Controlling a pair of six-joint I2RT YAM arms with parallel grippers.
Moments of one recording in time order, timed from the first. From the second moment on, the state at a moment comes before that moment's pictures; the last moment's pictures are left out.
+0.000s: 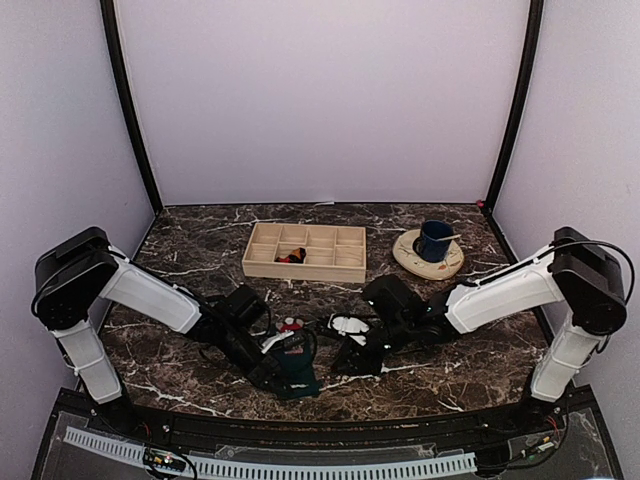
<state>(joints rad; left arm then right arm) -0.86 1.75 0.71 -0.11 0.84 -0.23 1.01 1.70 0.80 0.01 -0.44 -0.04</state>
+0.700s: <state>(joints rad) -0.84 1.78 0.70 -0.09 0.91 -0.25 1.27 1.72 0.88 0.02 -0.14 -0.23</state>
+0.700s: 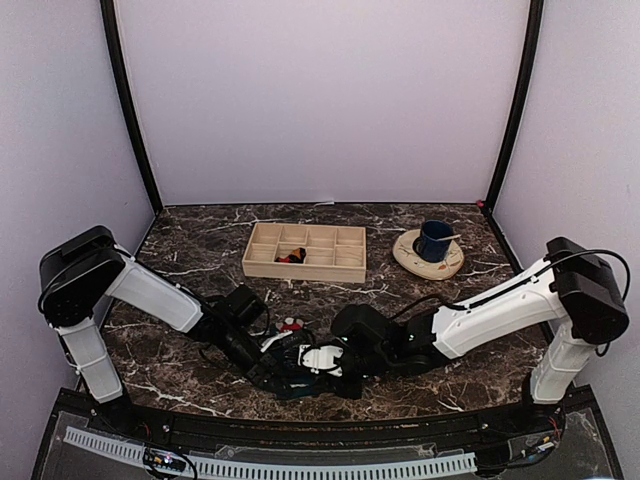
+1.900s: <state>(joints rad) -0.83 1.81 0.70 -0.07 0.96 -0.25 1.30 1.83 0.92 0.02 -0.14 -0.30</state>
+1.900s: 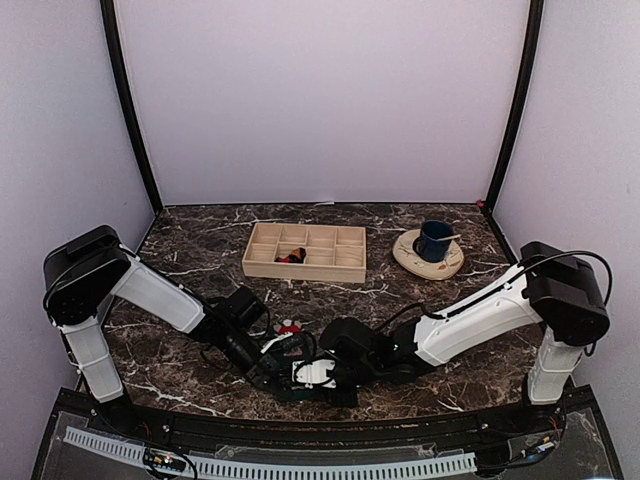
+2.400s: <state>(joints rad) -0.83 1.80 0.70 -0.08 0.97 -0.25 1.29 1.86 0.94 0.02 -0.20 -0.31</state>
